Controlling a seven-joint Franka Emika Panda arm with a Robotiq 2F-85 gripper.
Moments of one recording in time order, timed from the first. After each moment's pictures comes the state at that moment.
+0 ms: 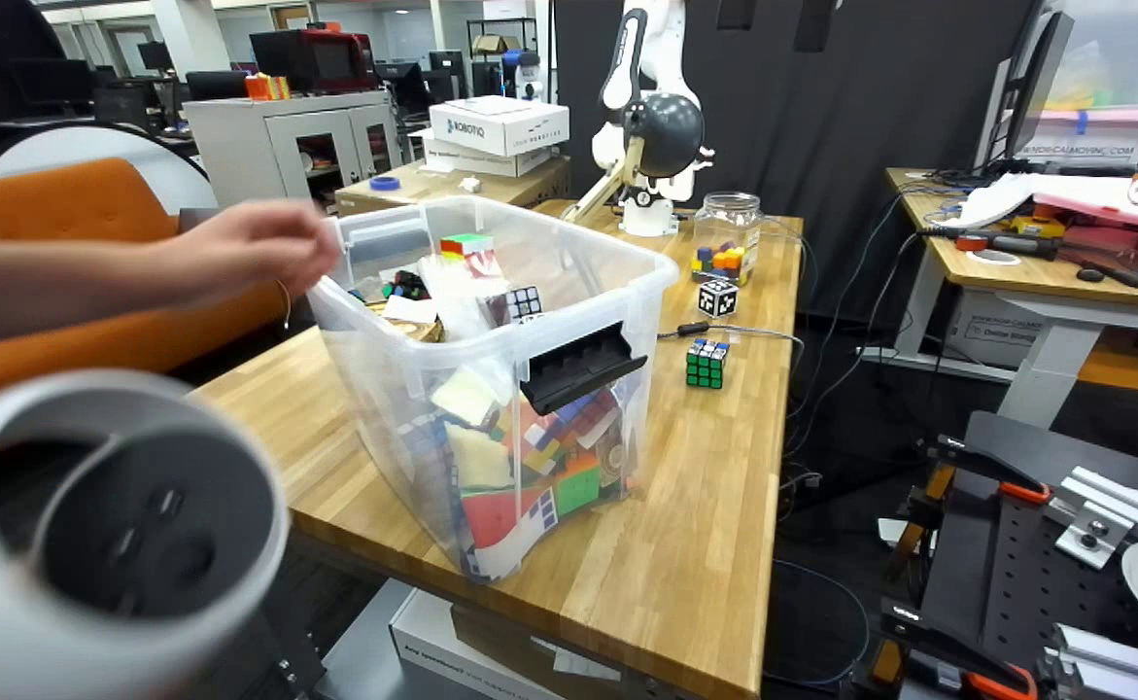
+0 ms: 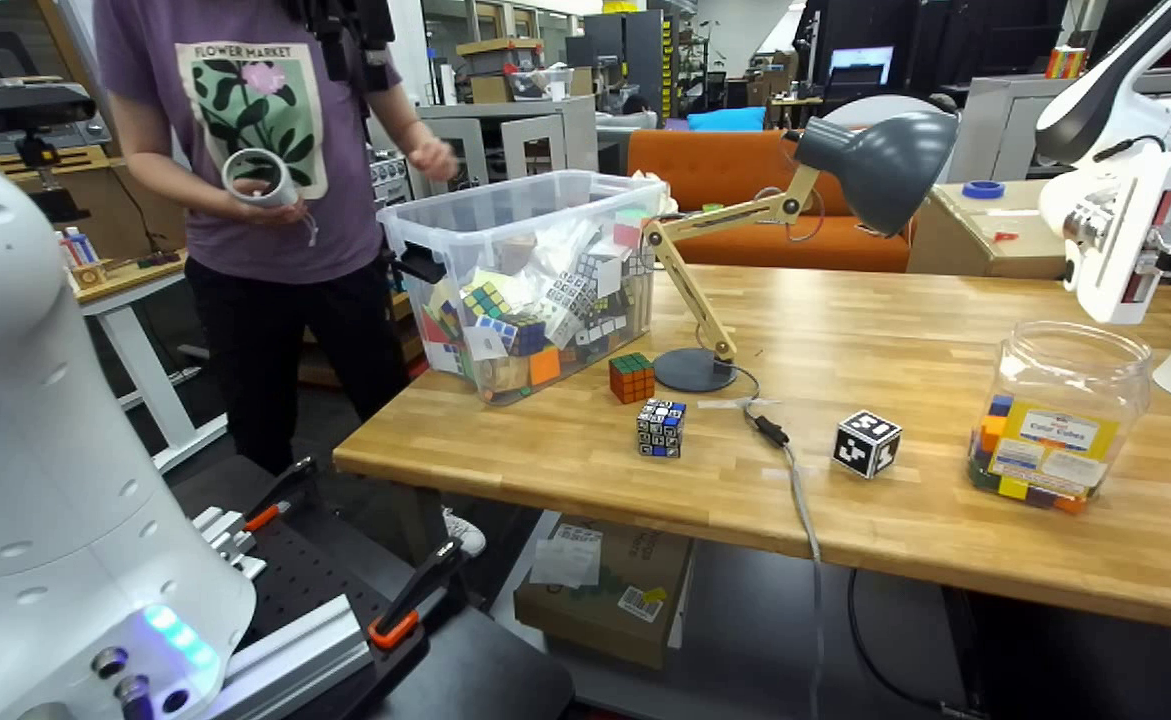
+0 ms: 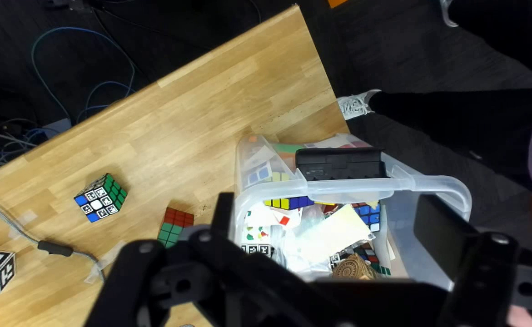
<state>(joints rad) 0.07 -0.58 0.12 -2.35 0.18 1.86 0.28</state>
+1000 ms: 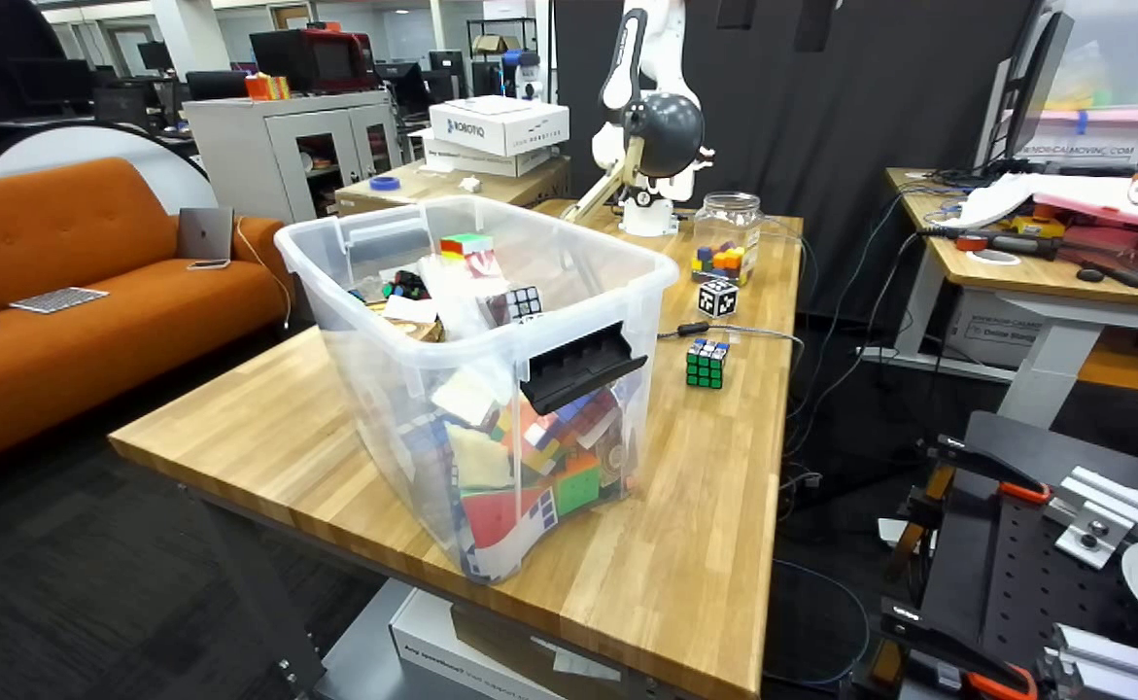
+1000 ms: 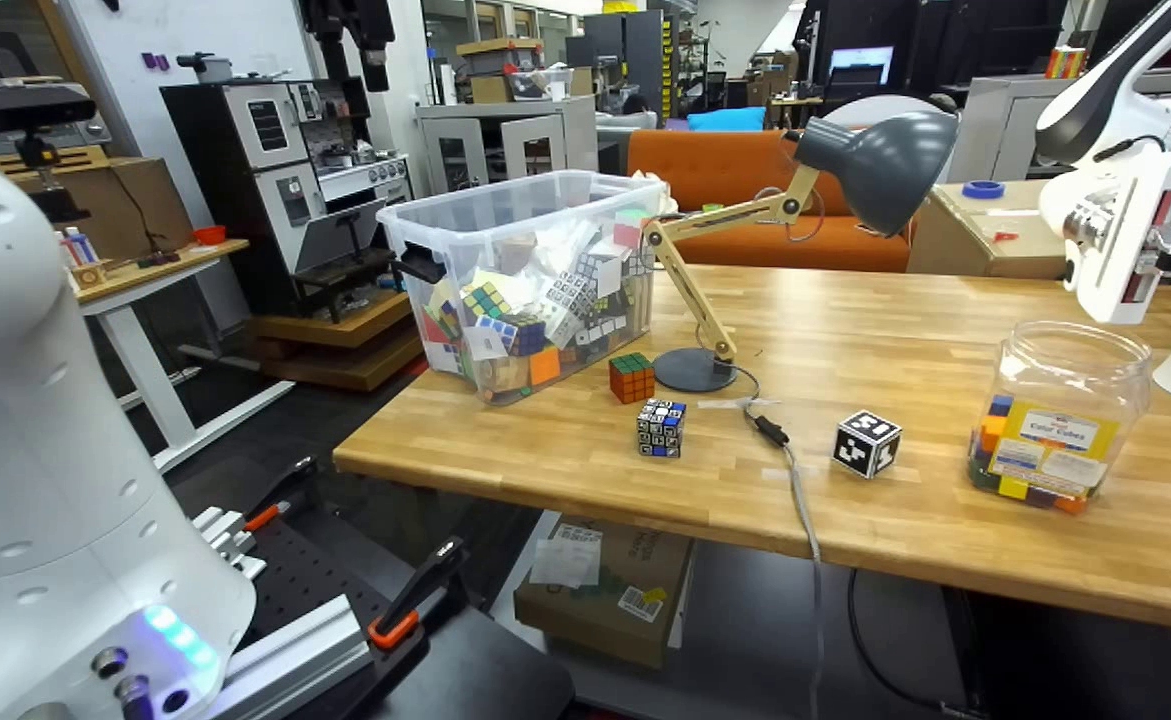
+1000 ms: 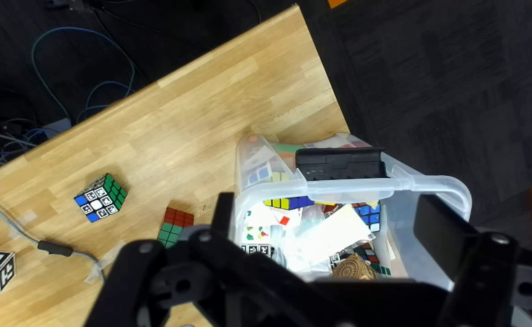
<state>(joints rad) 0.07 -0.58 0.12 -2.35 0.18 1.86 0.28</state>
